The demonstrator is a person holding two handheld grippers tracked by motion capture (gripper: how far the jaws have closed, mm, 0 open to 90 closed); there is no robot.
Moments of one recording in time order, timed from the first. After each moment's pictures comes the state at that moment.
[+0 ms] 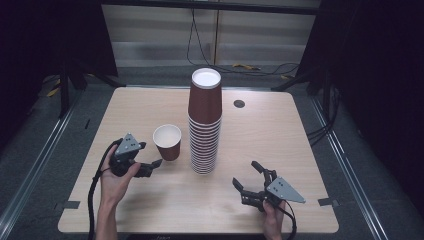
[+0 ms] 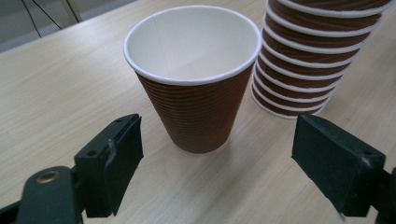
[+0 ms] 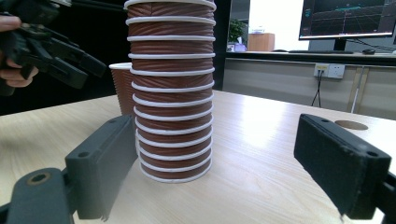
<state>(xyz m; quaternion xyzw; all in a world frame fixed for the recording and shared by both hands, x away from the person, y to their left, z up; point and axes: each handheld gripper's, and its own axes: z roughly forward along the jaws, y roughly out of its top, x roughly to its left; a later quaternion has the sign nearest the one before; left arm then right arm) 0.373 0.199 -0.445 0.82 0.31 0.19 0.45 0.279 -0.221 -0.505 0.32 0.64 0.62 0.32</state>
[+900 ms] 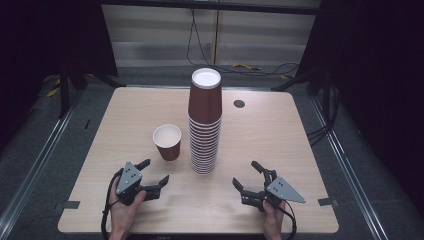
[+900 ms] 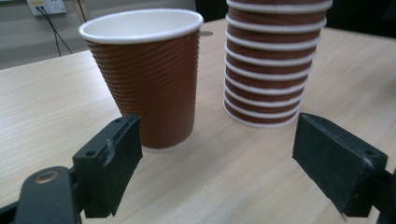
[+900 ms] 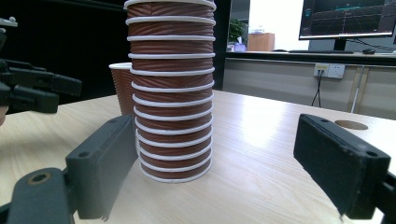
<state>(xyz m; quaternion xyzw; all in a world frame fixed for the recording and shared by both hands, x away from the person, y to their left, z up) 0.313 0.178 -0.497 0.74 0.32 0.26 0.54 0.279 -0.221 -0.505 0.32 0.64 0.62 0.32</state>
